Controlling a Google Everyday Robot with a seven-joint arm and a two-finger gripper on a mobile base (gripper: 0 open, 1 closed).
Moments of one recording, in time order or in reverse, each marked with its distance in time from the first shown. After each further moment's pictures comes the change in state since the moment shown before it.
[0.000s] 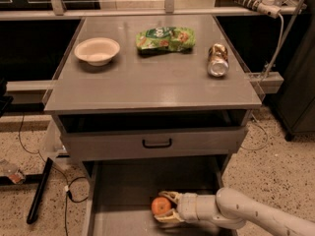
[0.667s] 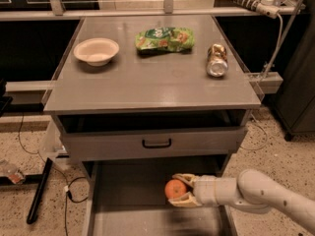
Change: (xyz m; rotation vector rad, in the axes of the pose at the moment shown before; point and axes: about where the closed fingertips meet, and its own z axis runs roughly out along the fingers) arm -0.067 -0.033 -0.083 0.052 0.036 -0.046
